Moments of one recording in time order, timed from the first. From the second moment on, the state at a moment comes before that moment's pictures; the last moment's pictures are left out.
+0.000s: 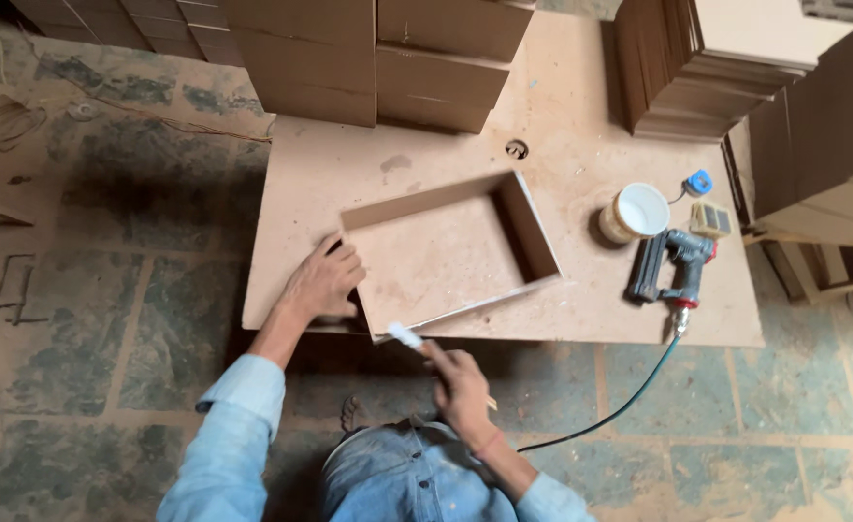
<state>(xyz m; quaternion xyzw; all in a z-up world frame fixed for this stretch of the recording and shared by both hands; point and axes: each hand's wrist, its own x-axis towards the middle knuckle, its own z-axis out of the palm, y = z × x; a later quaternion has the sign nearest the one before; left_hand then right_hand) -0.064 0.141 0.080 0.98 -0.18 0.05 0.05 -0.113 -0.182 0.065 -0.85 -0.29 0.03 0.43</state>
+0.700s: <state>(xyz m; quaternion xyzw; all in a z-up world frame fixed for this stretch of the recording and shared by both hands) -0.090 0.059 0.095 0.96 0.01 0.23 0.17 -0.099 -0.268 0.019 -0.88 -0.36 -0.07 0.29</state>
